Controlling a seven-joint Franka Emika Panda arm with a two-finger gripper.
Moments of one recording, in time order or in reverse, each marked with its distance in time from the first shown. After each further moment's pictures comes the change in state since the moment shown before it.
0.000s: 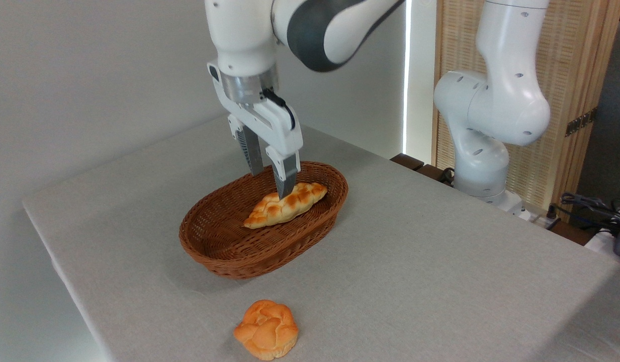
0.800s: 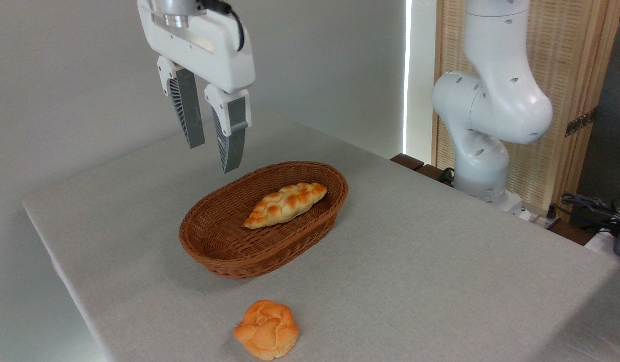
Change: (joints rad) arm 0.100 0.263 0.037 0.678 0.118 -0.303 0.000
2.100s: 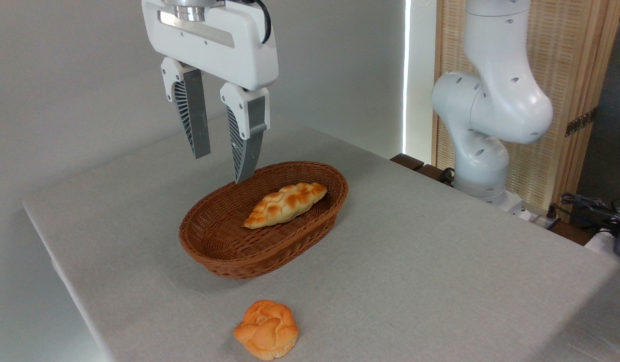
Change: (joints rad) arm 0.014 -0.003 0.081 0.029 0.033 0.019 -0.003
